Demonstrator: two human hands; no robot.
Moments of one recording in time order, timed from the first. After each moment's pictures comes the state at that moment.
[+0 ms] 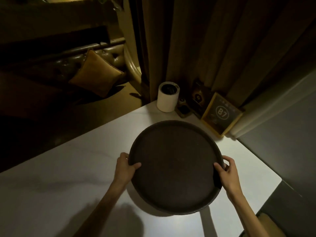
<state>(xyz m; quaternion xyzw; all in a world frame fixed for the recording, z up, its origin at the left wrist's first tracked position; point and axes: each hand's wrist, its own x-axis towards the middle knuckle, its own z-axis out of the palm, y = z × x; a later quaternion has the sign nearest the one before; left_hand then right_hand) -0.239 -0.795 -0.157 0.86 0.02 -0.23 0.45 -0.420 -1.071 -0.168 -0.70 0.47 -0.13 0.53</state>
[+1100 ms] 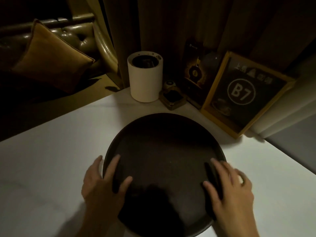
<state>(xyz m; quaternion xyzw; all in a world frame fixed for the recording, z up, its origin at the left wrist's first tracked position) -0.196 -0.911 -0.360 0.97 -0.16 -0.05 0.17 -0.360 -1.145 -0.357 -0.91 0.37 -0.08 0.18</state>
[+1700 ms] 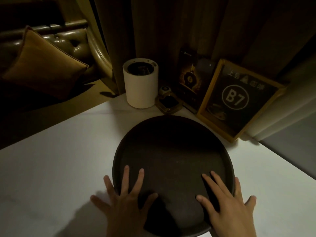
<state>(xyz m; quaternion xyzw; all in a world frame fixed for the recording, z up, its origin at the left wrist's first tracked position) -0.213 -0.948 -0.374 0.96 -0.18 -0.22 0.06 -0.357 -1.138 -0.352 -0.89 0.42 0.11 0.16</state>
